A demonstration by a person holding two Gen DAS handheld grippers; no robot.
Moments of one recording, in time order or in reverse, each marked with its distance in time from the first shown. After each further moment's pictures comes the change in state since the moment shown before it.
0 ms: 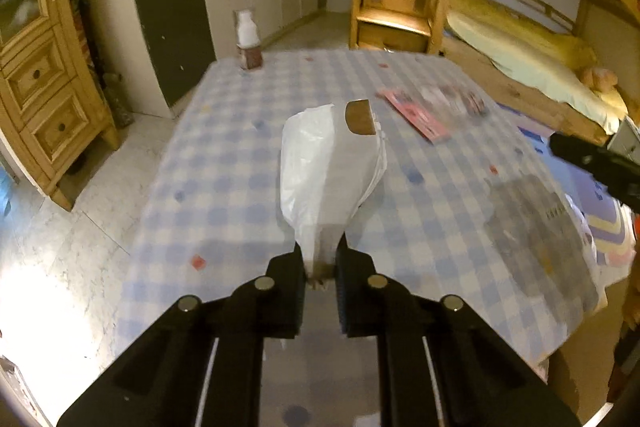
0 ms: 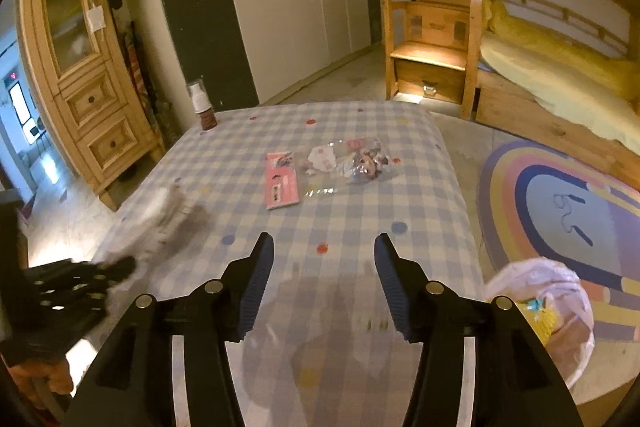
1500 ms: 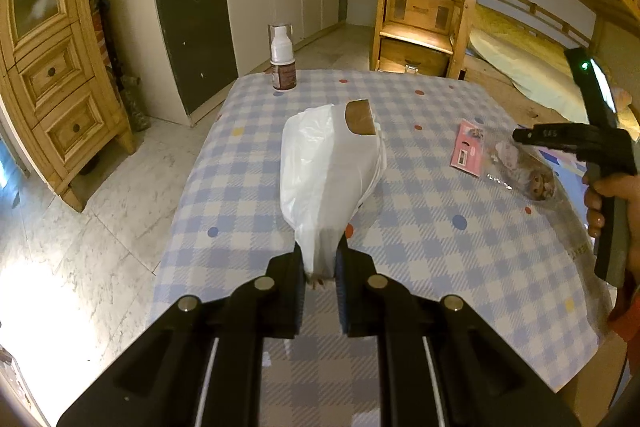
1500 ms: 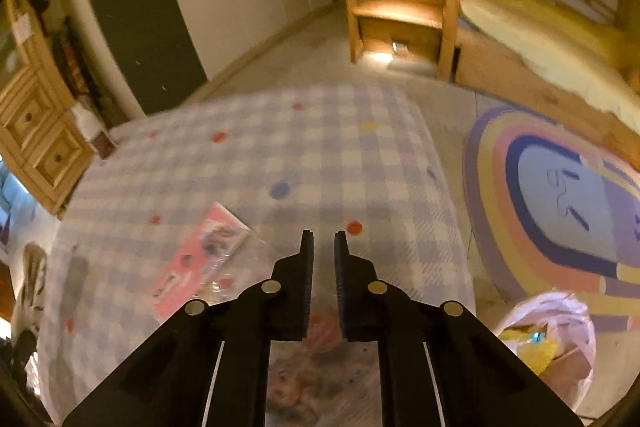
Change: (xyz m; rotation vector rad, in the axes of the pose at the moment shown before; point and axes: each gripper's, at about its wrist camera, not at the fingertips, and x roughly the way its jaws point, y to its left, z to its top) left arm 0.017 0.022 0.022 -0.041 -0.029 0.039; right arm 0.117 -0.052 0.068 0.102 0.174 -0.080
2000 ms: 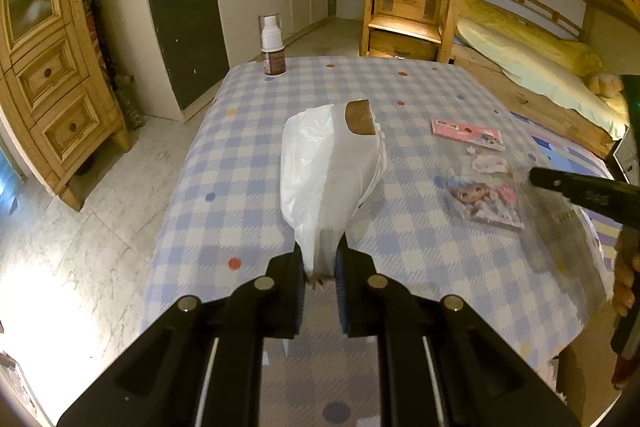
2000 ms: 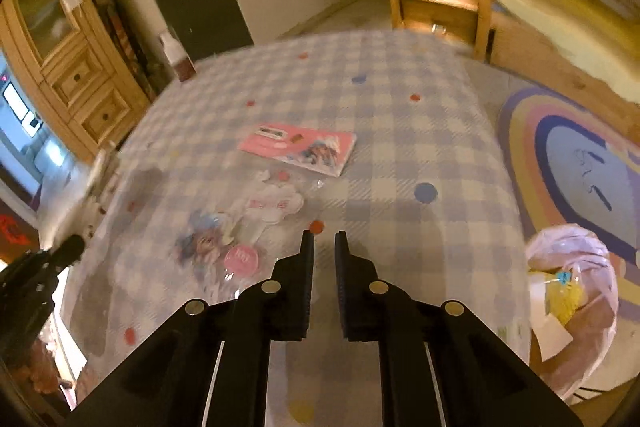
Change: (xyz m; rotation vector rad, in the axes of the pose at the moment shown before) left arm -0.022 -0.004 -0.027 0.027 0.016 -0.015; right arm -0.083 0.033 -0.098 -0.072 -0.025 0.117
